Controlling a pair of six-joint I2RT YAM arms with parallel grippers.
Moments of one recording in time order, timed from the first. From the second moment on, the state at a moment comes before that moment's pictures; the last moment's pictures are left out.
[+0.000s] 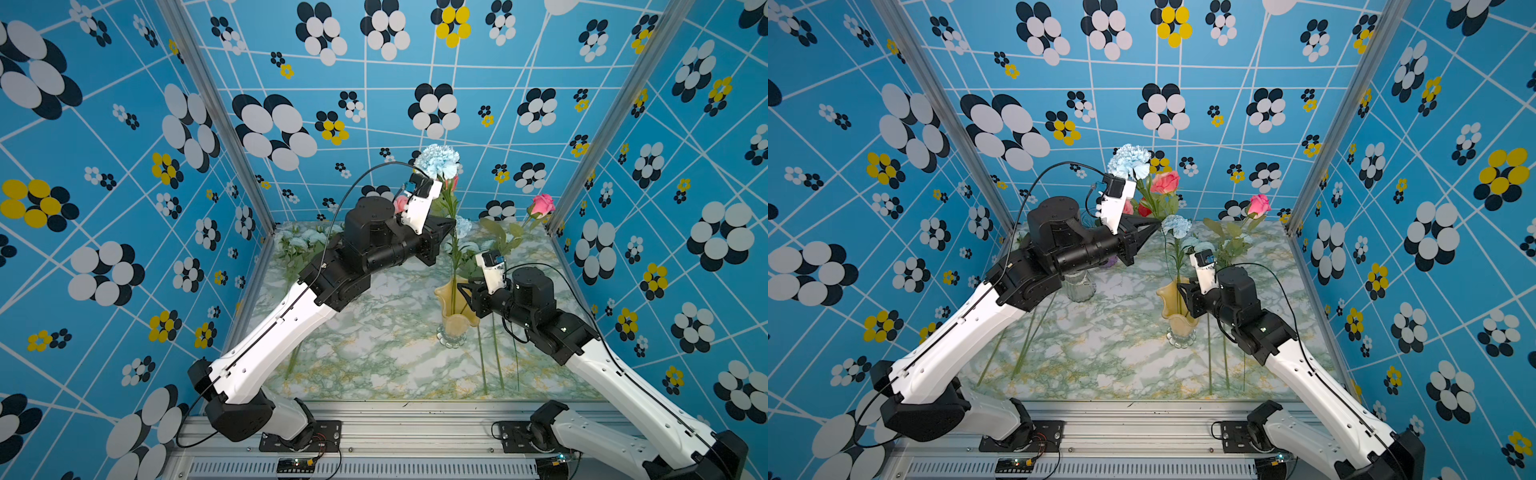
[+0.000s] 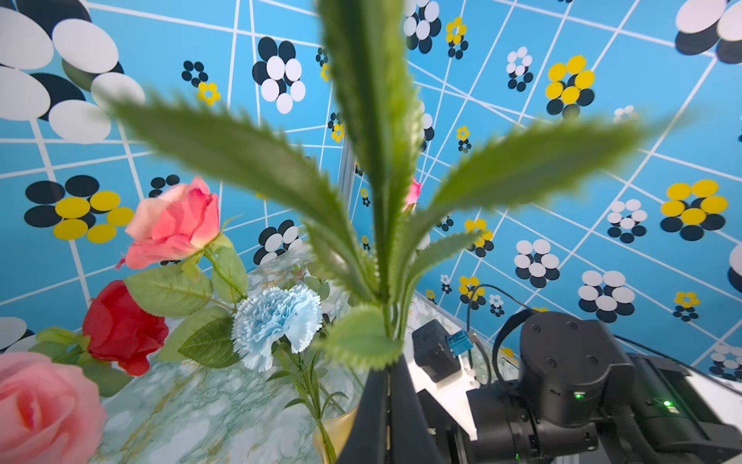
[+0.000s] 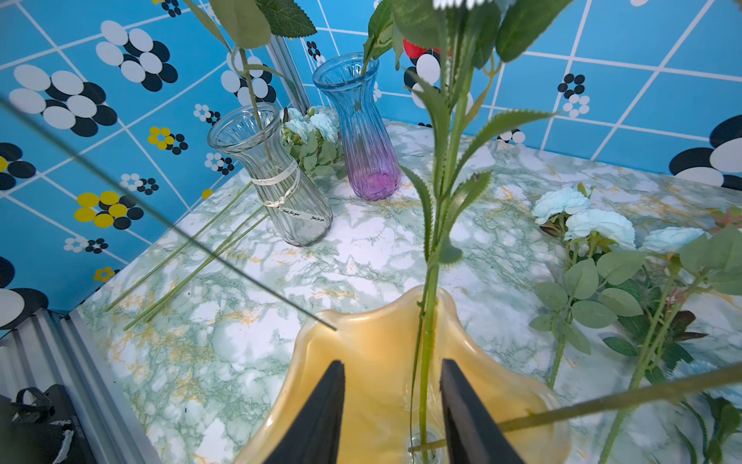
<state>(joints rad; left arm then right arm) -0.82 1.46 1.85 -0.46 0.19 -0.21 0.55 0.99 0.91 -0.33 -0.09 0.12</state>
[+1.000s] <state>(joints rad) -0.75 1.29 1.54 -0.67 0.39 -0.20 0.73 0.95 0.94 -0.12 -0.39 0.27</state>
